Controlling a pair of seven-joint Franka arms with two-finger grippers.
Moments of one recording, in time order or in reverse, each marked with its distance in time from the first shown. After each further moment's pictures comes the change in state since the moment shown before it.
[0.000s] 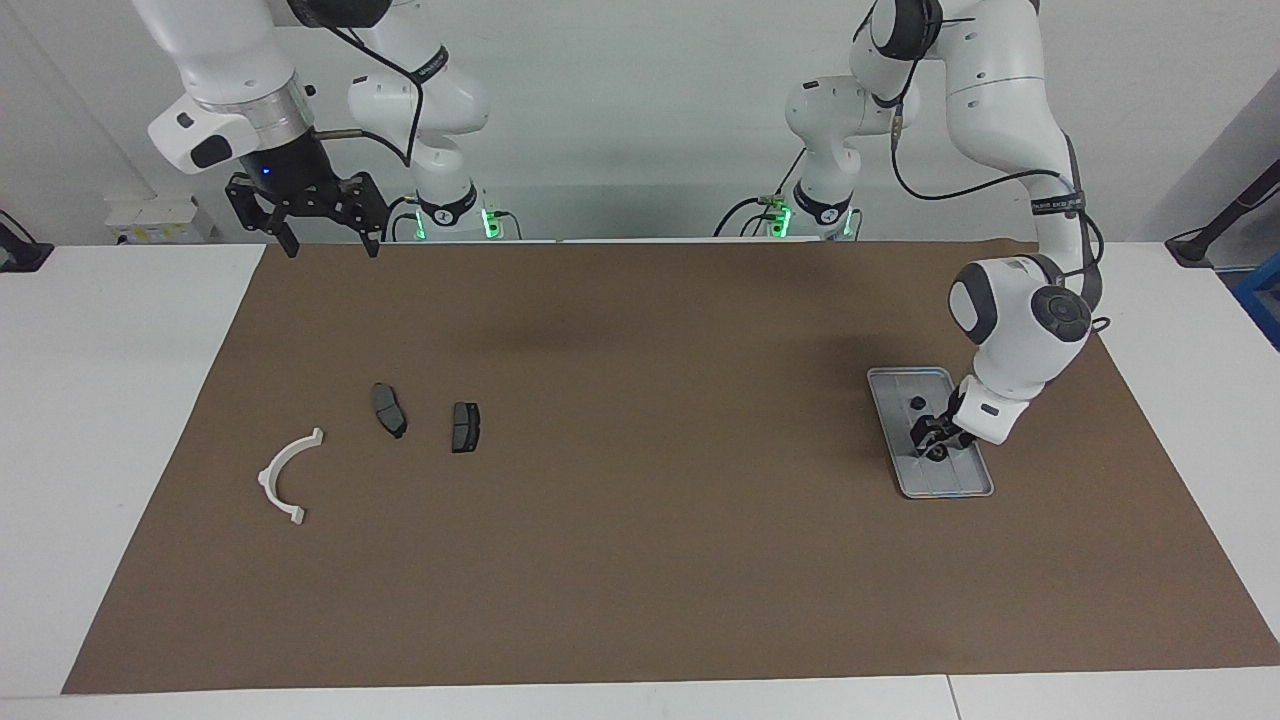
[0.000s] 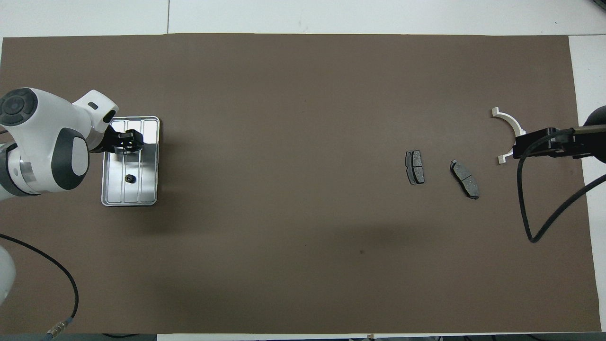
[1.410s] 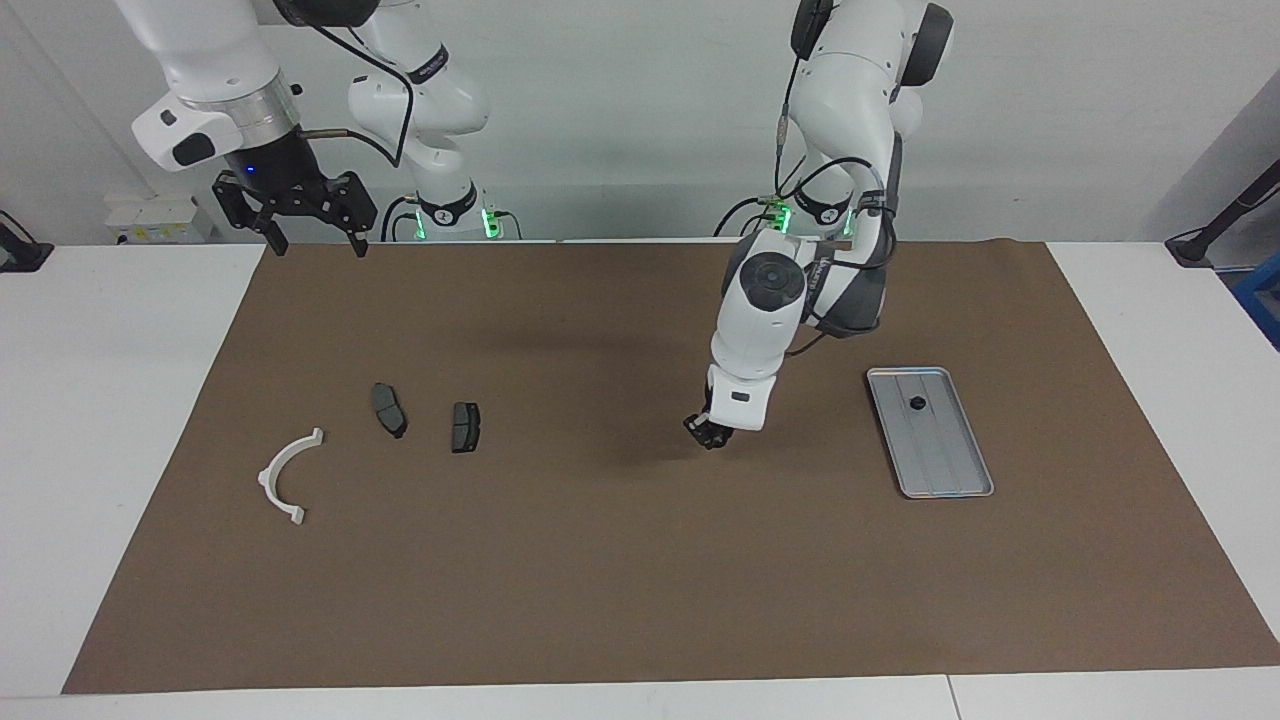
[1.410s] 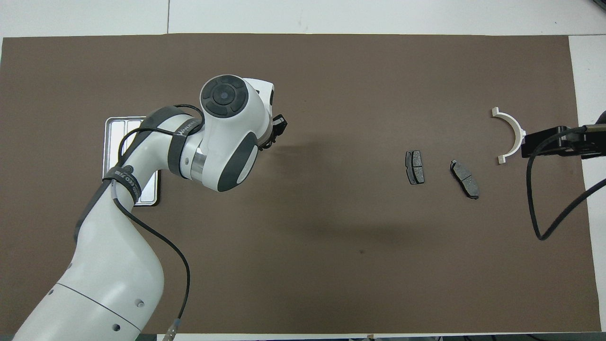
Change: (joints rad) left arm -0.557 0.113 -0.016 0.274 -0.053 -0.133 -0.940; right arm -0.022 -0.001 -0.003 0.000 0.000 0.000 0.000
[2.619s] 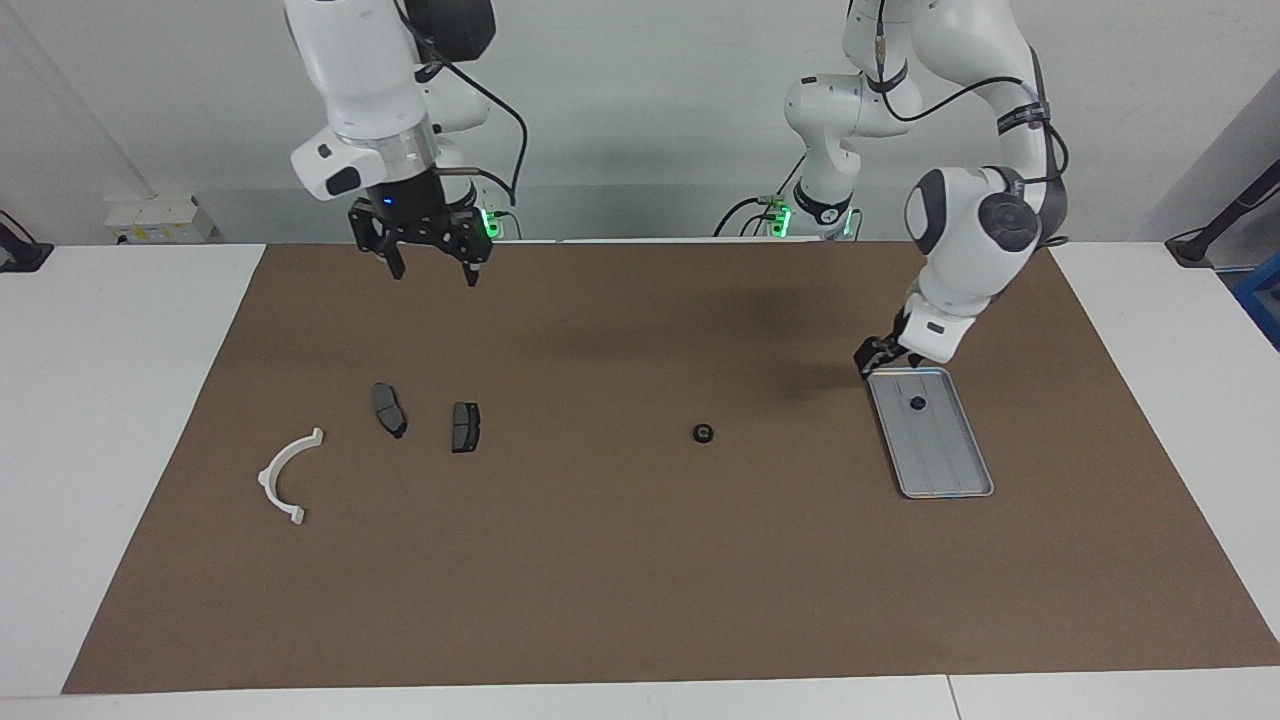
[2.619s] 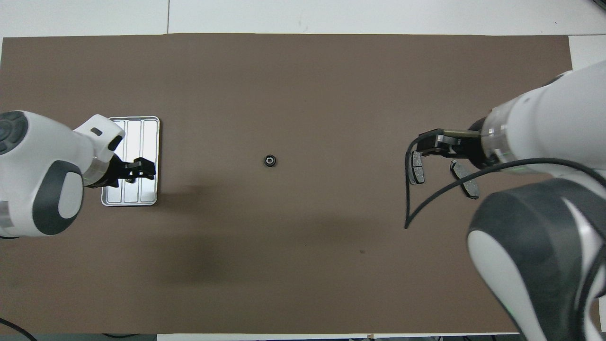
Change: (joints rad) left arm 0.472 -0.447 0.039 -0.493 0.011 -0.070 0.868; right arm 0.253 0.029 0.022 -0.135 0.002 0.223 0.427
